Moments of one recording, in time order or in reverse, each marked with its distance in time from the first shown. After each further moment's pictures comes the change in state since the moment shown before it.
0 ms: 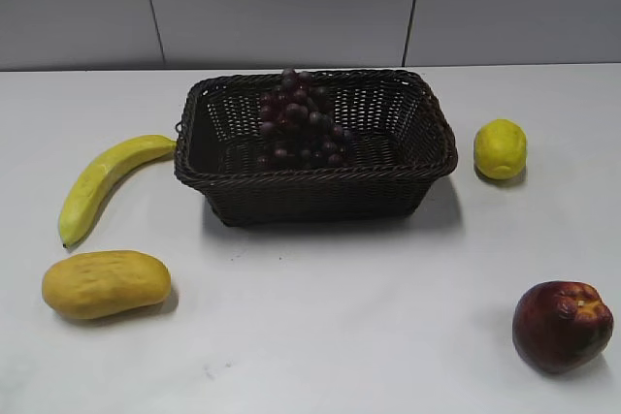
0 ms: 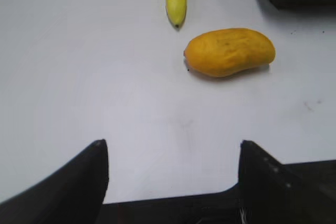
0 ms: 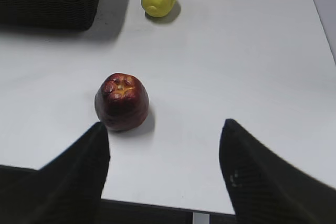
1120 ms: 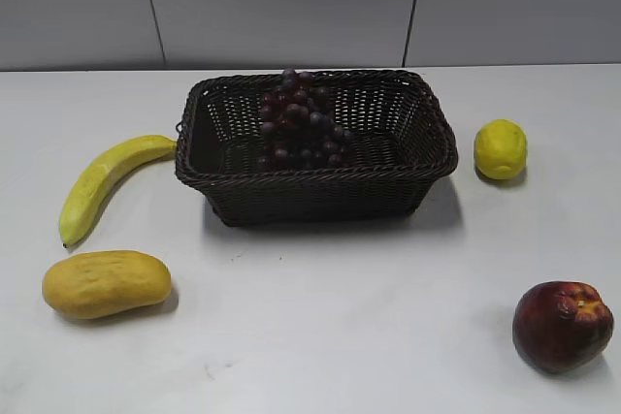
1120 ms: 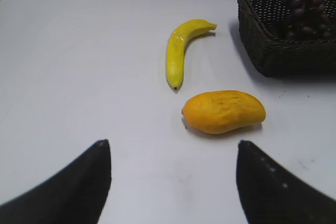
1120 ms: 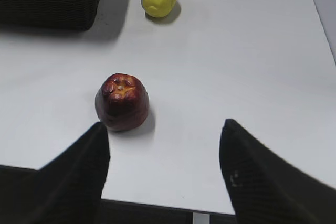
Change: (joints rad) left arm 0.000 -0.251 0.061 0.013 -0.115 -0.019; right arm 0.000 0.000 0.000 0.000 0.000 0.000
